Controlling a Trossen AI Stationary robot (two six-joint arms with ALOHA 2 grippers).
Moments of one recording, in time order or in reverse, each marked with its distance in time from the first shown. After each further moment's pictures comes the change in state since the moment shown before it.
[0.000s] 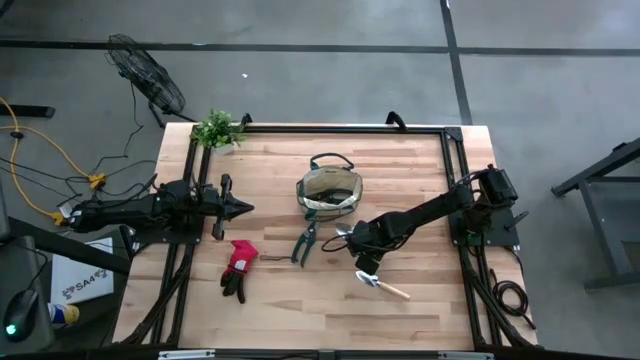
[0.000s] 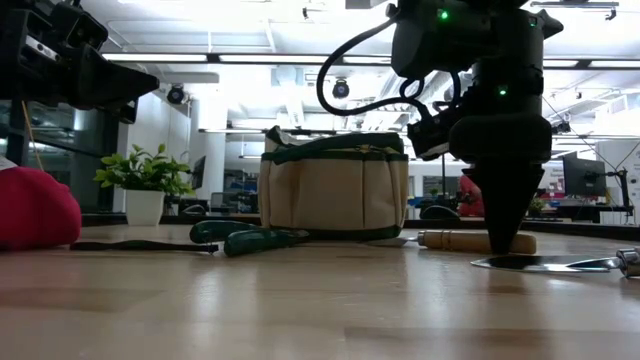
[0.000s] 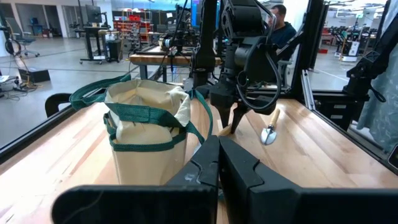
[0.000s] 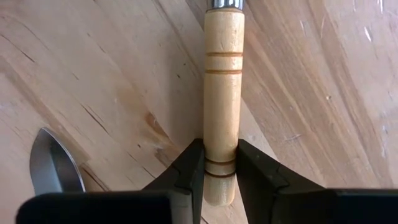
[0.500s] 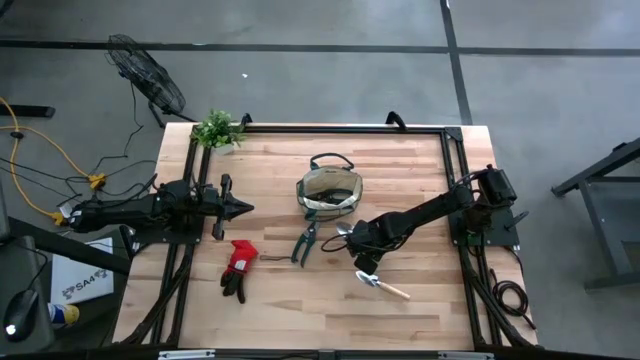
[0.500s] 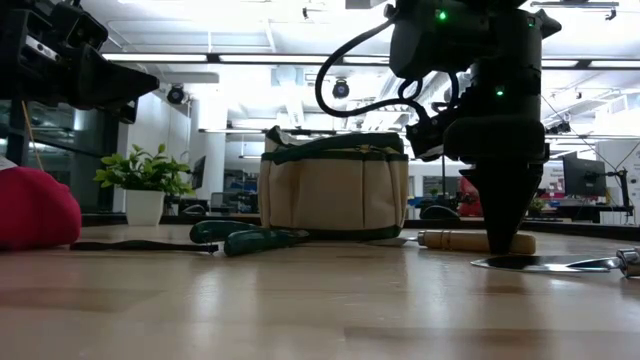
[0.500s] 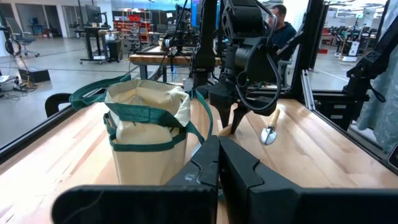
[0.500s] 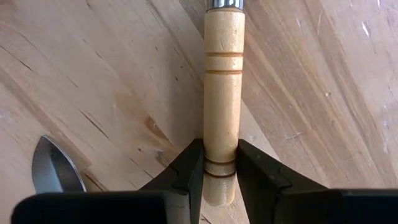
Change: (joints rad) left arm 0.000 0.000 0.000 0.000 0.000 0.000; right arm 0.000 0.023 0.002 -0.002 0.001 0.041
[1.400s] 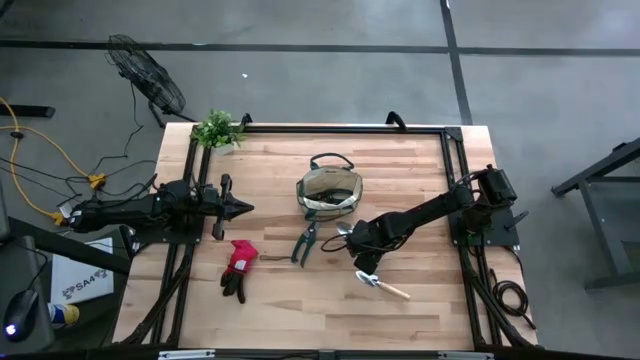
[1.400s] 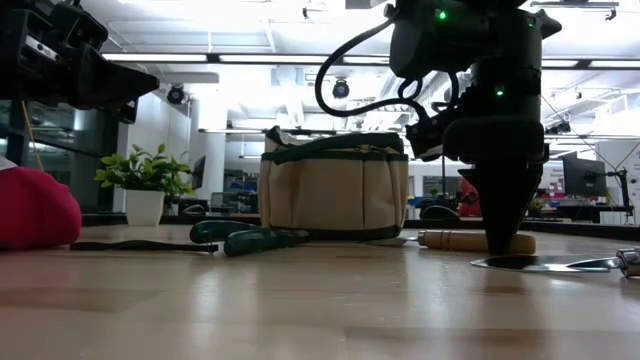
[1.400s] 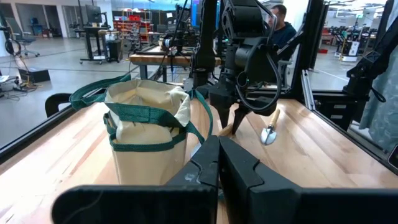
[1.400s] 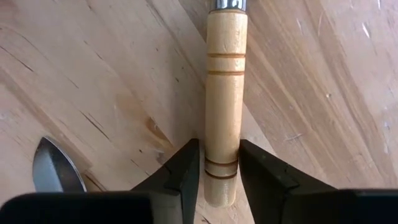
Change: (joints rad) left arm 0.000 0.000 0.000 0.000 0.000 0.000; right arm 0.000 -0.001 0.000 0.001 0.002 0.000
